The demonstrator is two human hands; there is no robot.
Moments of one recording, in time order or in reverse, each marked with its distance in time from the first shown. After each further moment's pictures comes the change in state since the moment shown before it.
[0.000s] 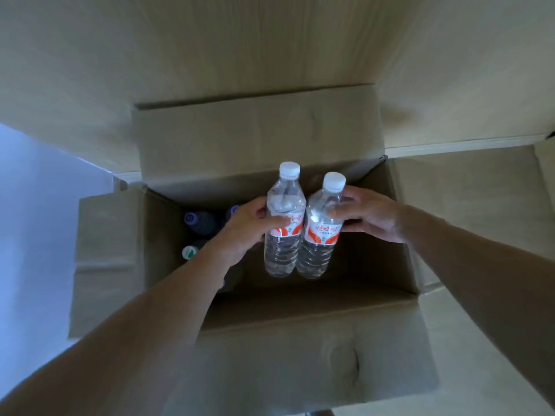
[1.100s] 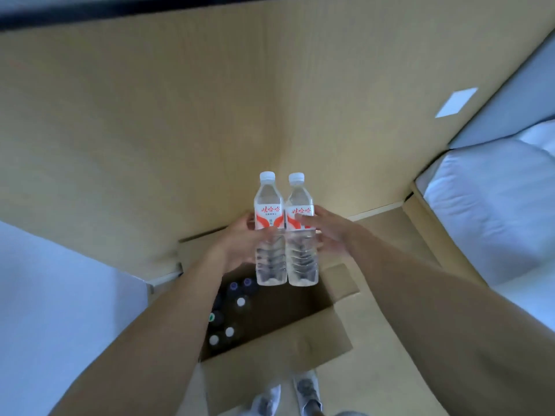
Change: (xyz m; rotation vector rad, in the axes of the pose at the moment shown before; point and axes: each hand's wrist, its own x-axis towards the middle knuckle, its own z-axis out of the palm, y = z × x) left_hand -0.266 0.308 0.047 -0.024 -0.145 0.102; right_hand -0.314 -0.220 0.071 0.323 0.284 -0.144
